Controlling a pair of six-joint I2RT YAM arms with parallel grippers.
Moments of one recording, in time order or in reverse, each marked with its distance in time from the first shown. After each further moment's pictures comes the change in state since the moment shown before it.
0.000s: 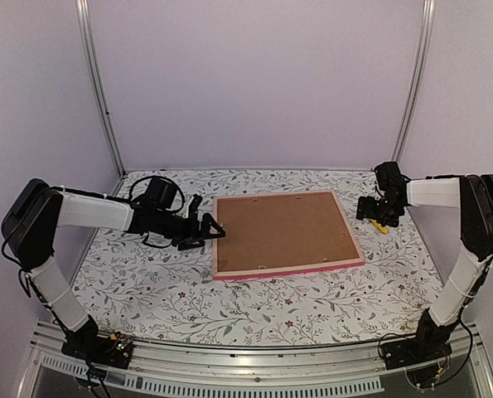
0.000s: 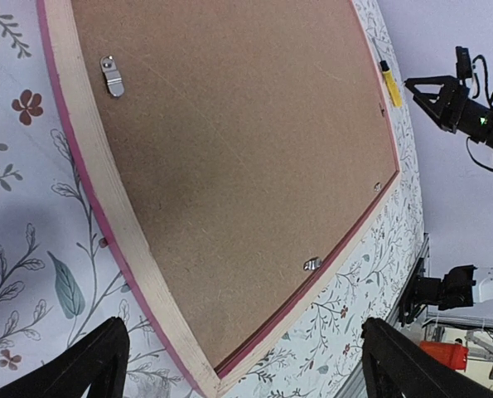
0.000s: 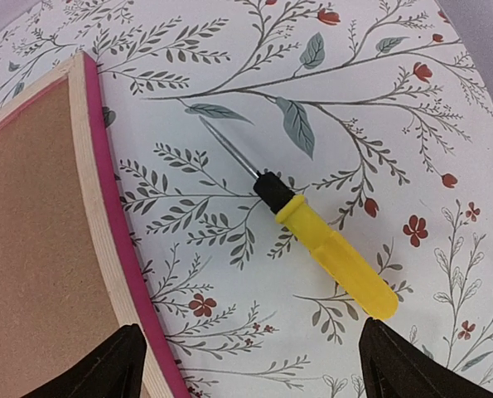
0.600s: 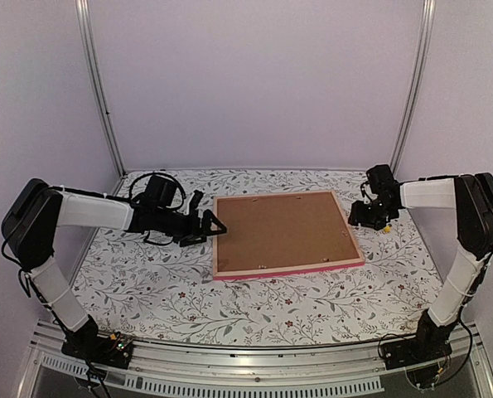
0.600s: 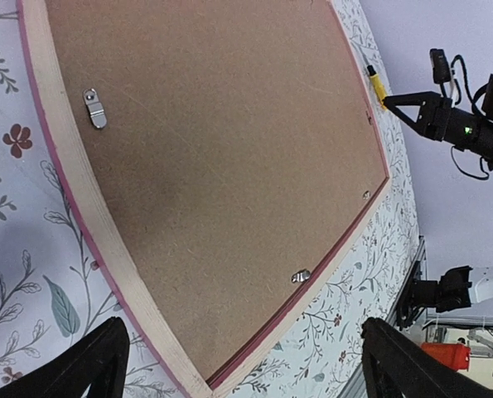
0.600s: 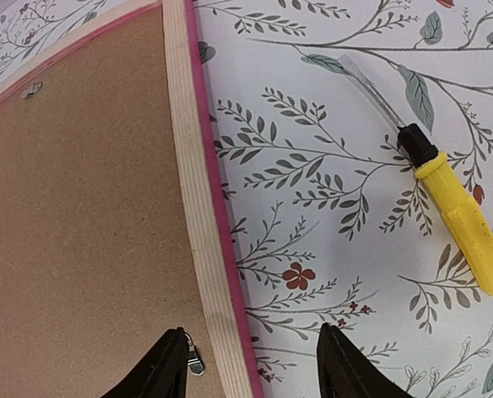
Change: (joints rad) left arm -0.002 0.000 0.006 0.039 0.003 0.007; right arm 0.052 0.024 -0.002 0.011 -0.146 -0.042
